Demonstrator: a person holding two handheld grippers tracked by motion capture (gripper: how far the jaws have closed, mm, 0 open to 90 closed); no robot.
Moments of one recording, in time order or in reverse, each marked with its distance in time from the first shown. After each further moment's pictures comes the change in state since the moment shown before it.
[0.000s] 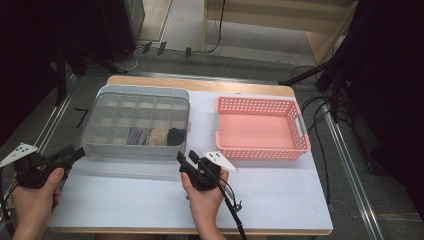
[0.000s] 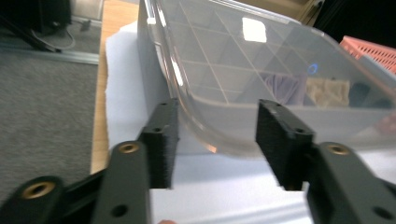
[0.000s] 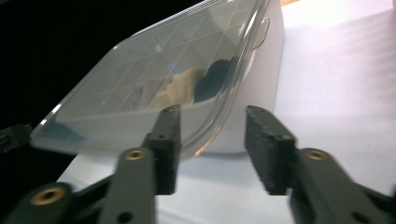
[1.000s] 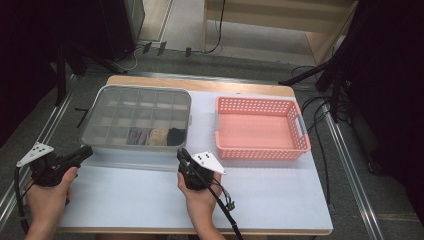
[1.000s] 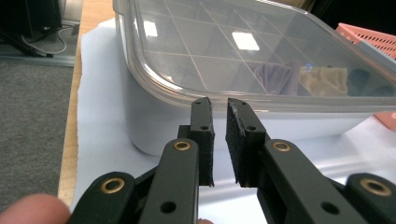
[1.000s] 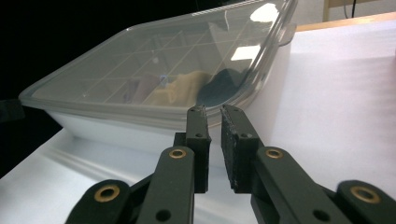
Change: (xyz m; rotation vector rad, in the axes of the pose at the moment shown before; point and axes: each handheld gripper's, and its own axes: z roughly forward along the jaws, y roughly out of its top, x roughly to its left) left arm -0.011 -0.003 0.027 0.016 -0.029 0.022; right arm 0.008 -0.008 0.015 -0.049 -0.031 -0.199
